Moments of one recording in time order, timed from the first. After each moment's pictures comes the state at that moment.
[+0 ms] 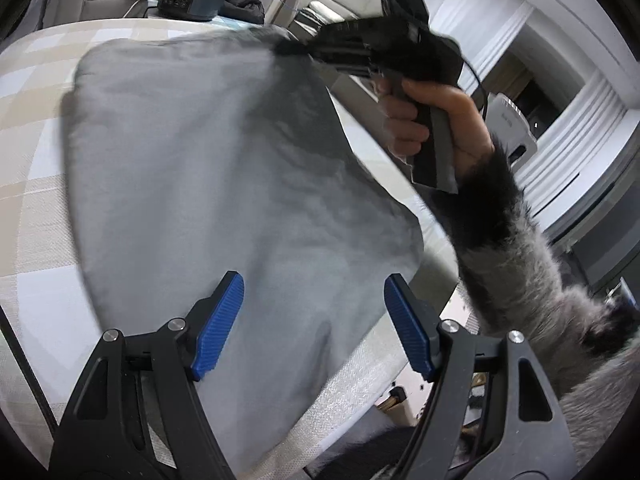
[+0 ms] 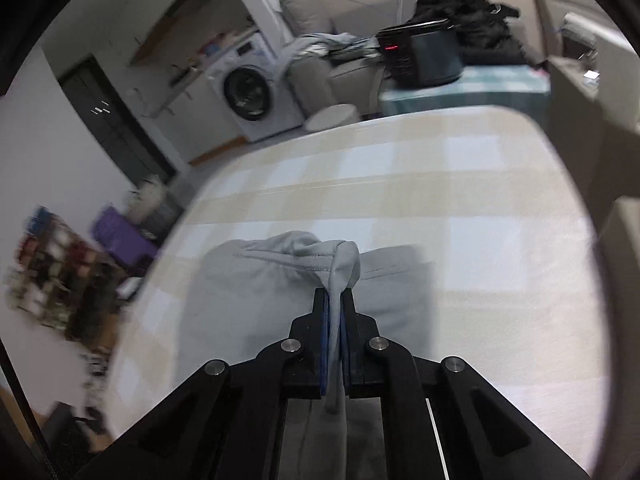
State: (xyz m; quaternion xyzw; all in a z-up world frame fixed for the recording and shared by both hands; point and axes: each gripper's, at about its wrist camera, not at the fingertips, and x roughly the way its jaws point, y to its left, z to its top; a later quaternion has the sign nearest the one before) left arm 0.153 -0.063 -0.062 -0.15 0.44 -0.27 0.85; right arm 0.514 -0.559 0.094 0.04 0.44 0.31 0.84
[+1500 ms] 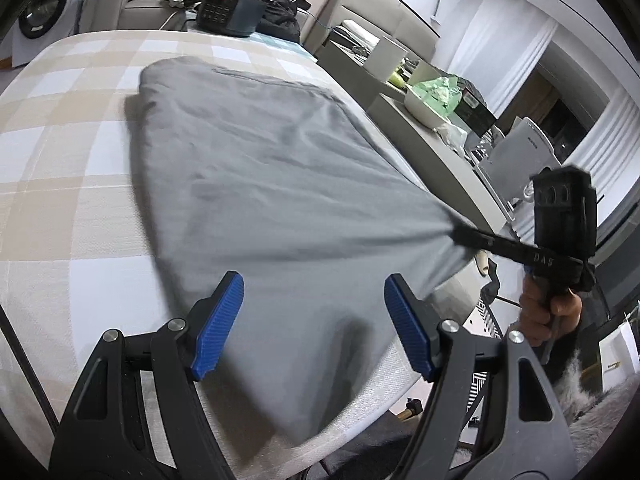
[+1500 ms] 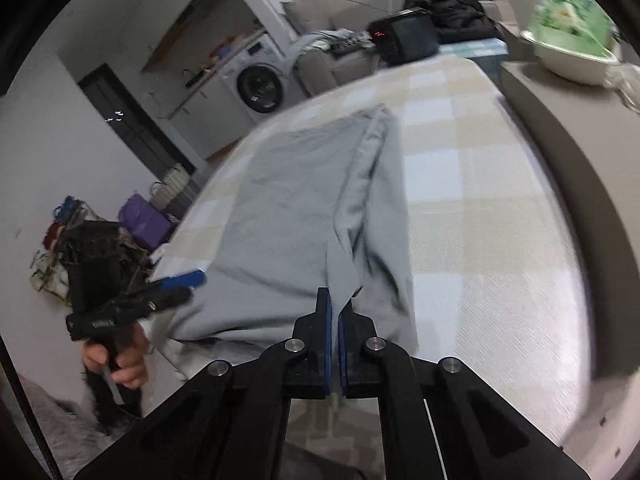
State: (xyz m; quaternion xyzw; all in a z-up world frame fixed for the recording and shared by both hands) left arm 0.139 -0.042 -0.052 -0.16 0.42 -0.20 0.87; right arm 0.303 -0.684 0.063 0.08 0.46 0.33 0.82
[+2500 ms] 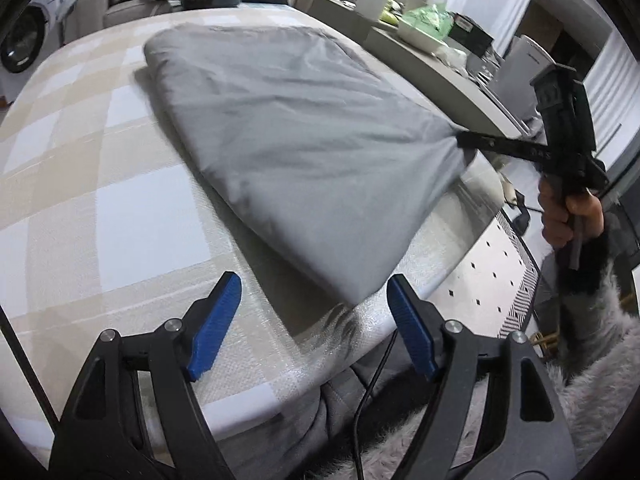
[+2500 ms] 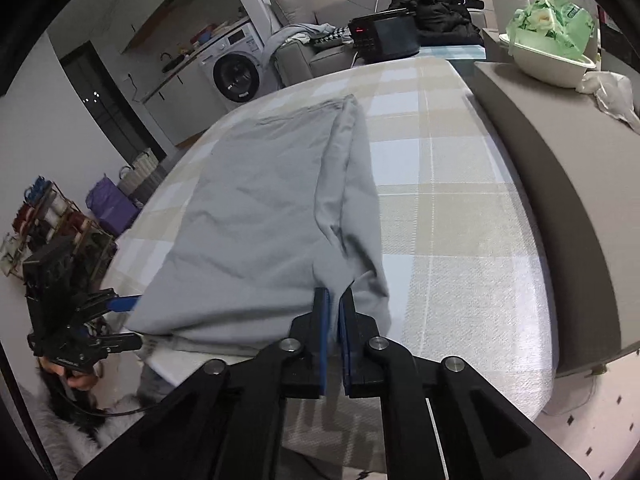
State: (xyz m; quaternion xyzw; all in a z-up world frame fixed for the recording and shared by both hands) left arm 0.074 -0.055 -0.068 -0.04 0.48 -0.19 0.86; right arm 0.295 -0.689 0.059 0.04 0.45 0.30 0.84
